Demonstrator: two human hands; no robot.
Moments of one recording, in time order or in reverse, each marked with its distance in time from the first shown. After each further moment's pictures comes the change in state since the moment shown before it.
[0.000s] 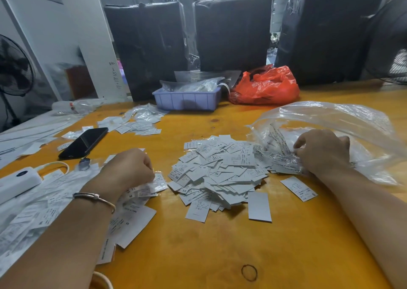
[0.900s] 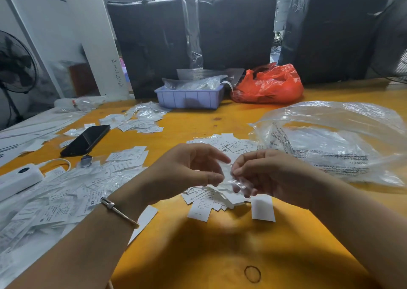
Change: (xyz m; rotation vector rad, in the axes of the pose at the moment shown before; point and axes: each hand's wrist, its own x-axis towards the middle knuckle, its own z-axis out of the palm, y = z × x) left_hand -0.048 0.058 0.009 -0.775 -0.365 0.686; right_hand -0.066 -0.066 -0.030 1.393 -1.095 -0.201
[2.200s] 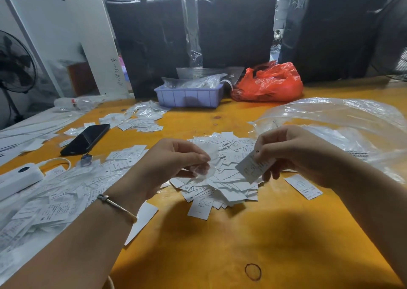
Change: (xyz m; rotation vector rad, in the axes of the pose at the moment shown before) left_hand 0.002 -0.005 -0.011 -0.212 0.250 -0.250; right_hand -0.021 -0.032 -0.014 -0.379 0.164 -0.116
